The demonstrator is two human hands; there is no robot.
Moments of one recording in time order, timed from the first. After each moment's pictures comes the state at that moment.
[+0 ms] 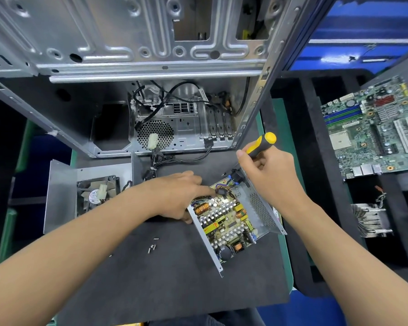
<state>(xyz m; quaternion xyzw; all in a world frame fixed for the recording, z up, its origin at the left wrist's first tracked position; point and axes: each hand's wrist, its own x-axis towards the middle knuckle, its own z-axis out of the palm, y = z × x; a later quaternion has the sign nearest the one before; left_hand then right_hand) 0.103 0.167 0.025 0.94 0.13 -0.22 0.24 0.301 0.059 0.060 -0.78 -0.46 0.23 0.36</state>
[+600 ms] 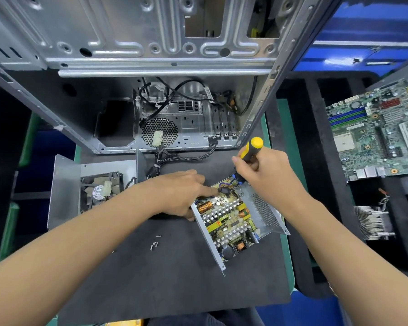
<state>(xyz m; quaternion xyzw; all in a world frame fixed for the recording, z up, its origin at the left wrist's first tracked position) 0.105 0.165 0.027 0.94 0.13 -0.22 0.22 0.299 0.065 0.062 -0.75 -0.57 0.21 0.25</state>
